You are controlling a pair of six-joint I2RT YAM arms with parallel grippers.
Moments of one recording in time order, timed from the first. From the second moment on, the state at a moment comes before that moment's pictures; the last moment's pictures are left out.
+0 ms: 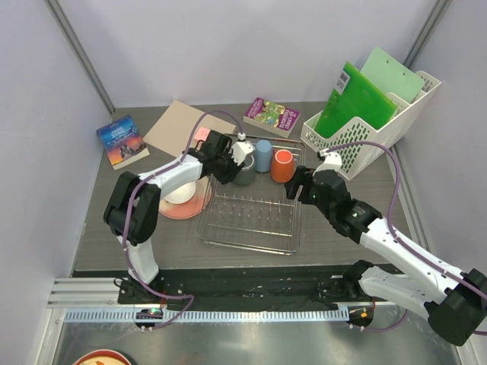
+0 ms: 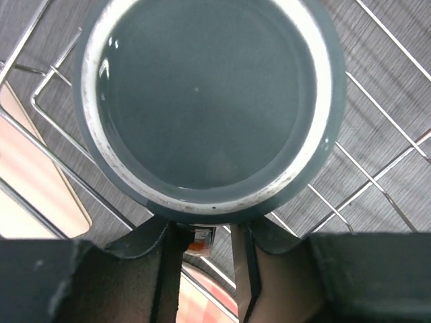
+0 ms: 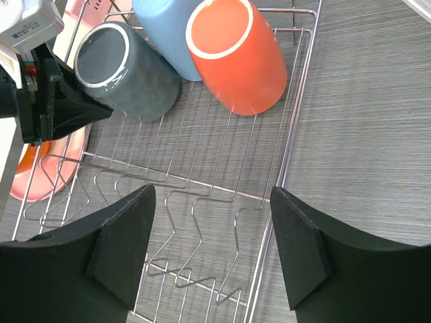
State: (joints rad) left arm -0.52 1.83 1.28 -0.37 0.20 0.41; right arm 0.65 0.93 0.71 -0.26 0.32 0.58
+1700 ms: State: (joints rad) left arm -0.58 1.21 1.26 -0.15 0.53 -0.58; right arm 0.65 0.90 0.80 -0.25 0.30 0.57
